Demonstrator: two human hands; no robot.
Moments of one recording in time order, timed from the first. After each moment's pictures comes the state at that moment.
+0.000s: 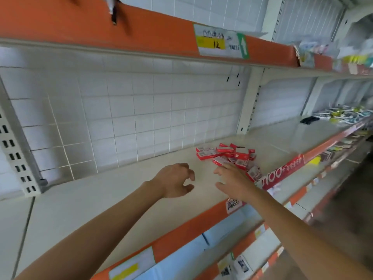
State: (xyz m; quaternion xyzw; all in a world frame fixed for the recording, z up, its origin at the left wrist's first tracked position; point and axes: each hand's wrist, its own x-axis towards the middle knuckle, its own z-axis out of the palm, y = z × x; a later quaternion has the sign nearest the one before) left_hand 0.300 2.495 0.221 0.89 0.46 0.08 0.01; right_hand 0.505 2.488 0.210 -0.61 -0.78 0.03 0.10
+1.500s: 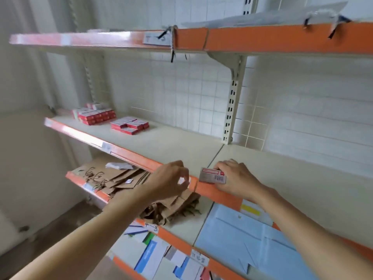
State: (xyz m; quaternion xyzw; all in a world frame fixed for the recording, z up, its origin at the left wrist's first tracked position) left_hand 0.153 2.170 0.204 0.51 0.84 0.17 -0.07; right_hand 0.261 2.368 0.203 -0.05 -0.99 0.06 0.13
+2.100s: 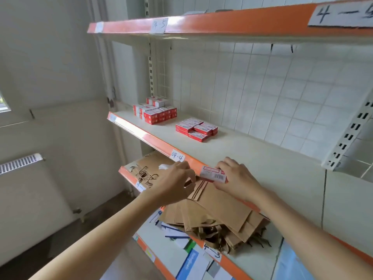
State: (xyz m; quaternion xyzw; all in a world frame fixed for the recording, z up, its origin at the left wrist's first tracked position) left_hand -0.045 2.013 0.172 0.44 0.87 0.20 -0.11; right_hand 0.012 2.217 0.177 0.04 -0.99 0.09 0.12
